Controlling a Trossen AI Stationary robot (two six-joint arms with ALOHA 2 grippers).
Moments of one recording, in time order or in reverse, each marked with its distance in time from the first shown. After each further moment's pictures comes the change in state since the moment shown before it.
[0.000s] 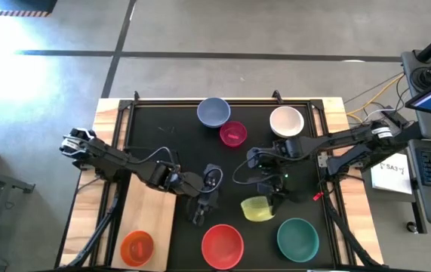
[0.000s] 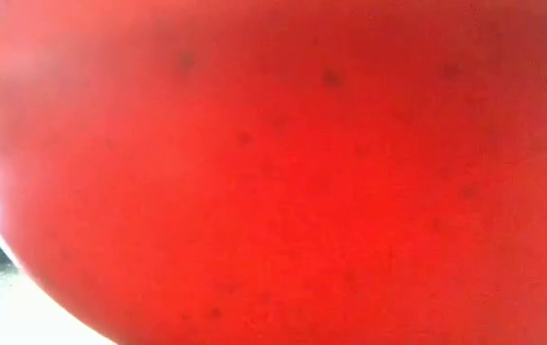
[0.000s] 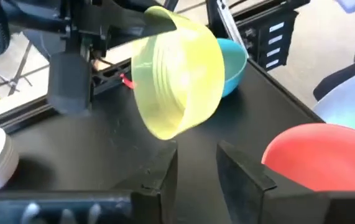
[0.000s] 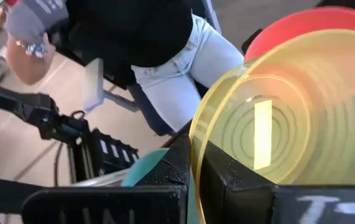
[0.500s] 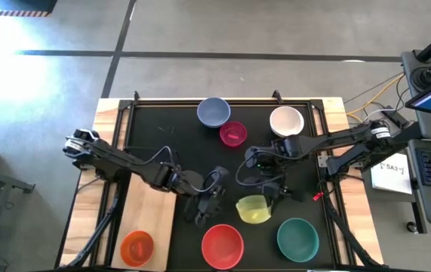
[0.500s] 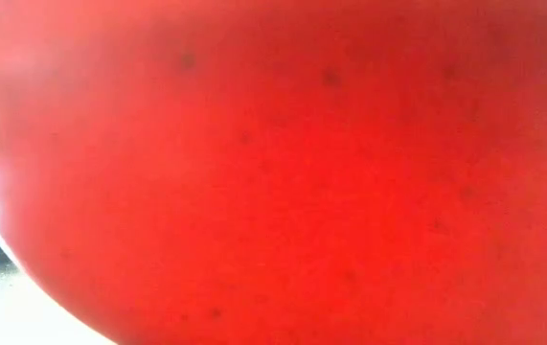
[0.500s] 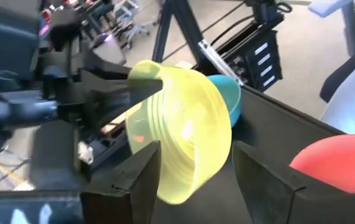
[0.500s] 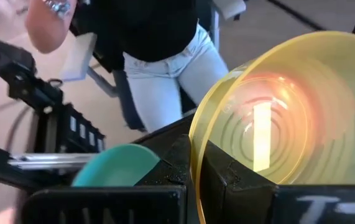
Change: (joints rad) left arm 0.001 0.037 0.000 0.186 0.090 0.274; right arm 0.000 0.019 0.047 -0.011 0.008 -0.322
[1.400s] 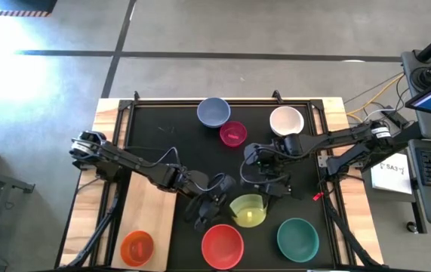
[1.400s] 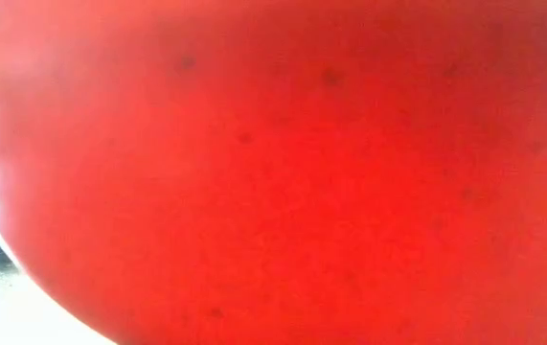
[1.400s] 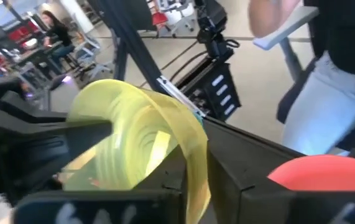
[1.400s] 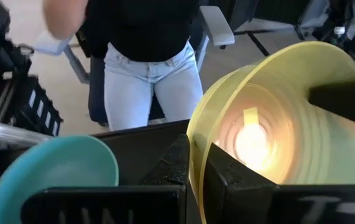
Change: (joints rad) left arm 0.031 0.066 0.009 0.115 0.243 0.040; right arm -0.006 -0.002 0.001 0.100 0.000 -0.224
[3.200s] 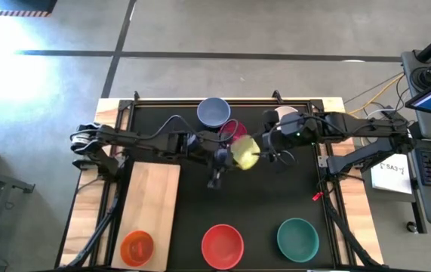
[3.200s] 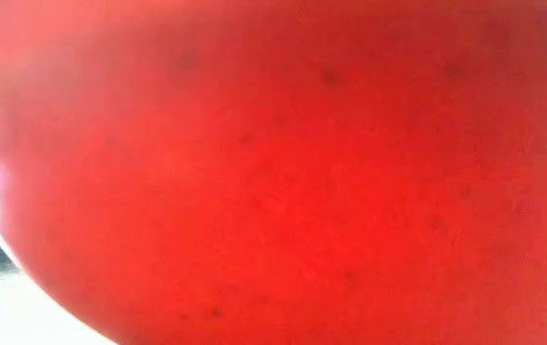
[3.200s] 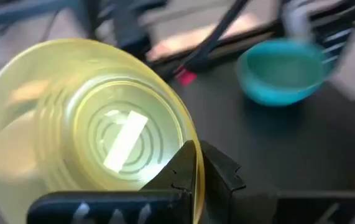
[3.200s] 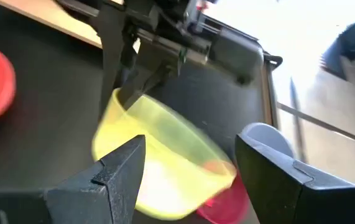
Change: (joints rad) left arm 0.254 -0.030 0.168 -0.432 -0.179 -0.275; right arm -0.088 -0.267 0.101 -0.031 1.102 0.596
